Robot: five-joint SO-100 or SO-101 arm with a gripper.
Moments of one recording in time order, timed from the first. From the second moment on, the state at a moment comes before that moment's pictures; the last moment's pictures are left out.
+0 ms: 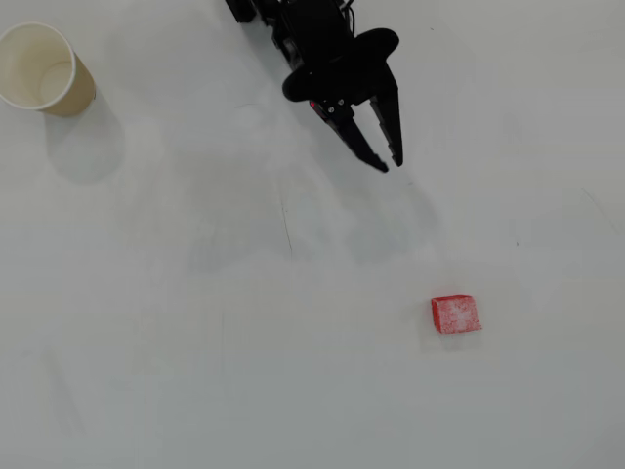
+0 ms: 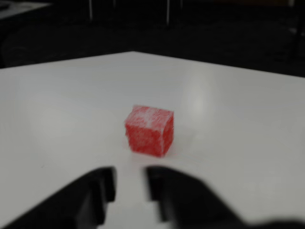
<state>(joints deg) -23.6 168.5 175.1 12.1 81.9</state>
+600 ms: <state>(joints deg) -27.9 138.6 163.7 1.0 81.9</state>
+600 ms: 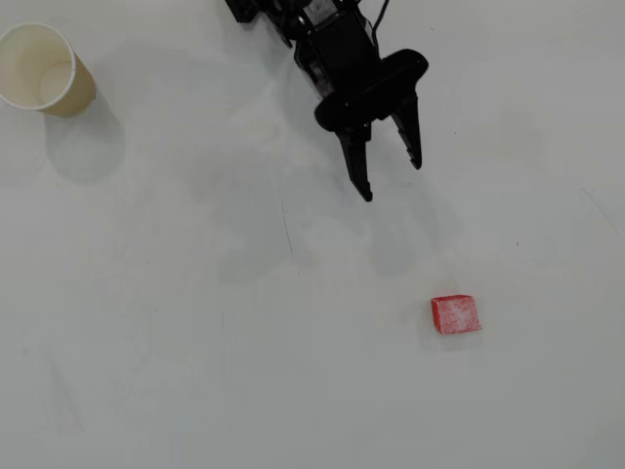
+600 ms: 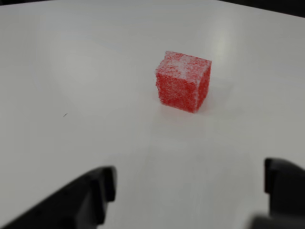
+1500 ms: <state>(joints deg) -30.2 90.6 131.1 -10.1 81.9</state>
